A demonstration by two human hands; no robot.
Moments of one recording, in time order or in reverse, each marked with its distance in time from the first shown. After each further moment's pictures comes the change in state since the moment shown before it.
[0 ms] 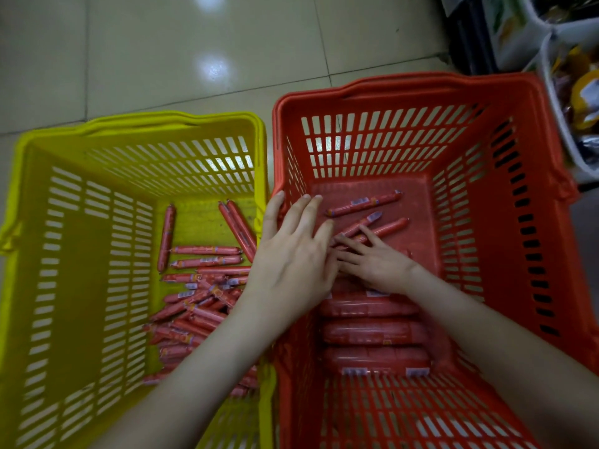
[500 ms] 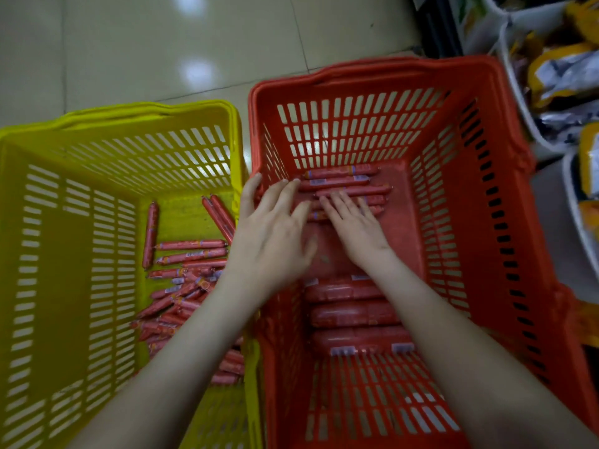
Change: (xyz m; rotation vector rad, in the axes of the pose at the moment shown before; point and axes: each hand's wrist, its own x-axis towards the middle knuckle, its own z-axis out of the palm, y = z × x) left_hand 0.002 -0.001 0.001 0.005 -0.007 0.025; right_hand 0.011 -0.017 -0.033 0.252 0.108 0.620
